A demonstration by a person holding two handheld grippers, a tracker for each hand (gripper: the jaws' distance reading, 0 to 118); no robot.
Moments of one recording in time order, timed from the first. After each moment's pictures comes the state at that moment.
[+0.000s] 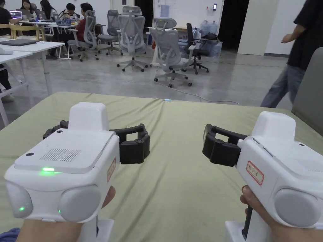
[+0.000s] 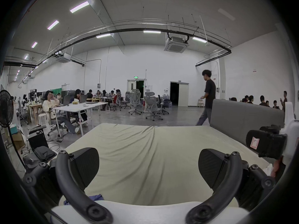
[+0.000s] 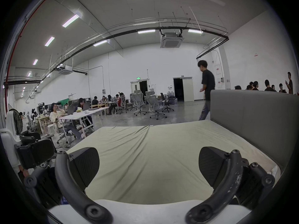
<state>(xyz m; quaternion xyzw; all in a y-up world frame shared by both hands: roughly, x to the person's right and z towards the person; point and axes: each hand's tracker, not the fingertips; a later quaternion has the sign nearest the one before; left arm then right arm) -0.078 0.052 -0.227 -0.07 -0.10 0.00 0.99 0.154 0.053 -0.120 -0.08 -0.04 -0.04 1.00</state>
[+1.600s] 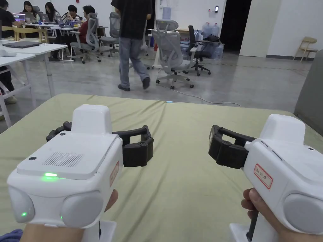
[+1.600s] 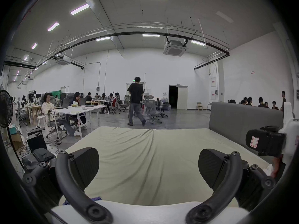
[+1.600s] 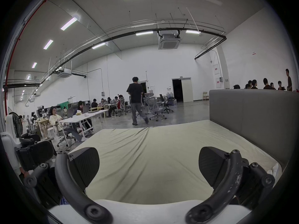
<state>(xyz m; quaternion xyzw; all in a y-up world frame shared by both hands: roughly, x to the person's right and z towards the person) -0.077 0.052 -0.223 -0.06 -0.11 0.00 0.99 0.156 0.053 -0.113 -0.07 -0.04 -0.05 1.00</state>
